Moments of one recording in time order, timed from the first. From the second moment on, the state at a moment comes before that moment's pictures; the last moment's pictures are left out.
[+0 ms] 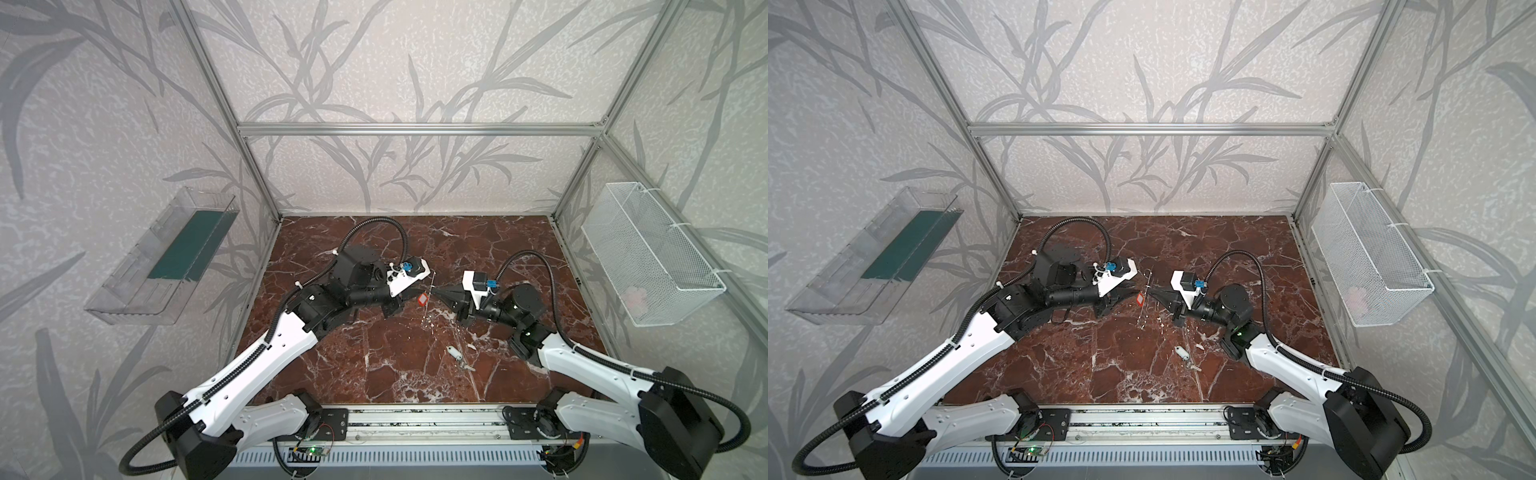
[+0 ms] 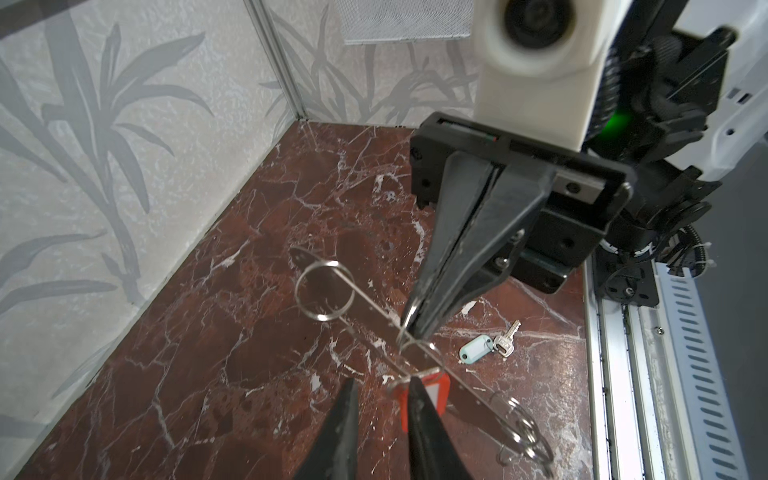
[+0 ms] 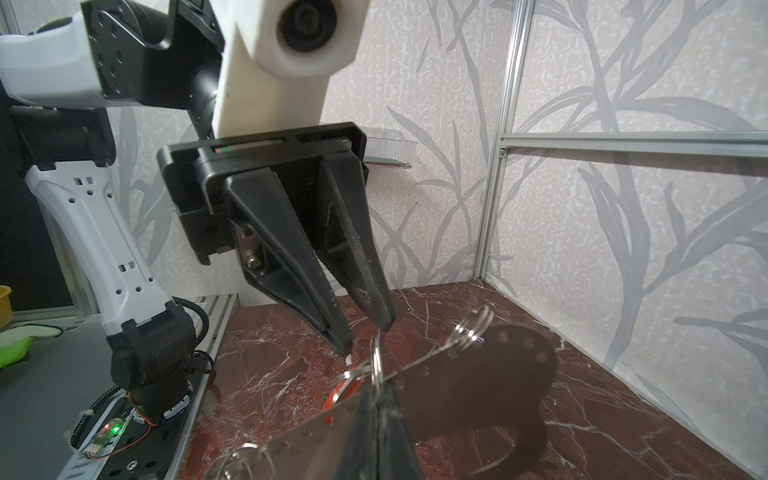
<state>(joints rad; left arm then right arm) -0.70 1.12 1.13 -0.48 0.43 0.38 0.63 1.14 0.51 0.82 -0.66 0.06</state>
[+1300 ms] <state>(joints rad) -0.67 1.18 1.15 -0.43 0.59 0.38 0.62 1.14 0.51 0.81 -0.70 0.06</state>
